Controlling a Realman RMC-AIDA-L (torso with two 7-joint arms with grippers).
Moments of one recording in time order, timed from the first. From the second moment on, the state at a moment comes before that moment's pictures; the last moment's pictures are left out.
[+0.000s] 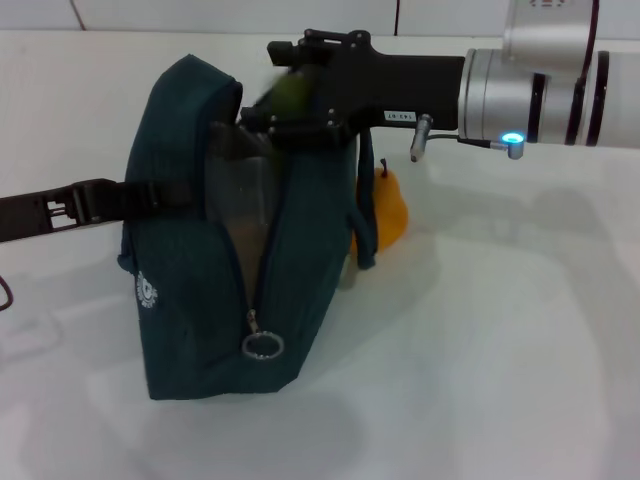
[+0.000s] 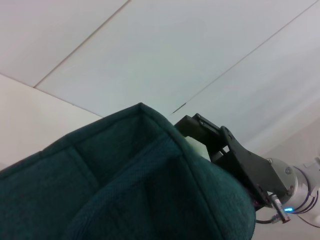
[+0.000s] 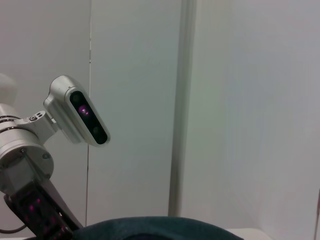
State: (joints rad) left arm -0.29 -2.09 0.65 1.05 1.84 1.83 -2.25; right arm 0.85 2.03 -1.67 -0.59 -1.03 -1.03 1.14
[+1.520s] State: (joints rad) left arm -0.28 -2.07 0.59 0.96 1.85 1.79 -2.22; right arm 0.54 2.01 -1.36 -0.60 -1.20 -1.15 1.20
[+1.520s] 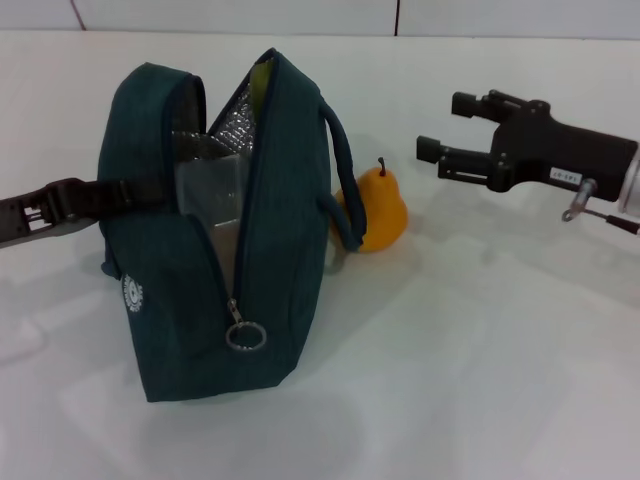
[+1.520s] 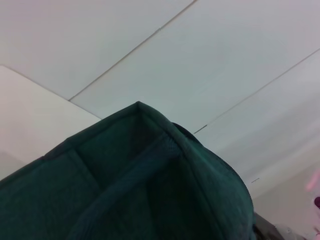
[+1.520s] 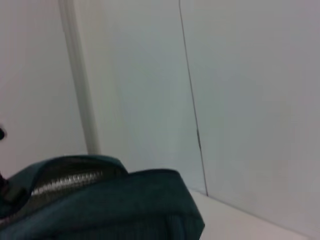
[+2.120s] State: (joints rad) left arm -0.28 -2.08 0.59 0.95 1.85 1.79 -2.21; right arm 0.64 2.03 -1.49 -0.49 -1.14 -1.05 1.10
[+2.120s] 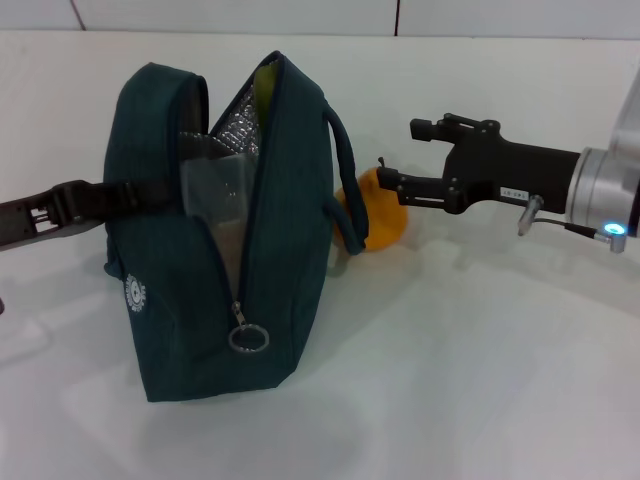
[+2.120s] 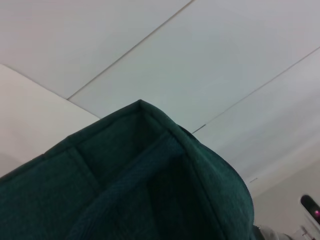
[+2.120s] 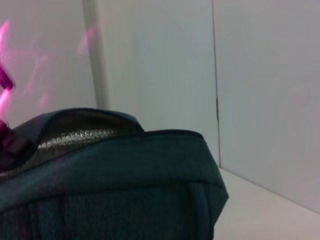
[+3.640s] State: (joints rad) left arm -0.29 -2.08 0.60 0.93 1.85 1.77 -2.19; right arm 0.69 2.03 -1.59 -0.41 -1.01 -0.97 1.05
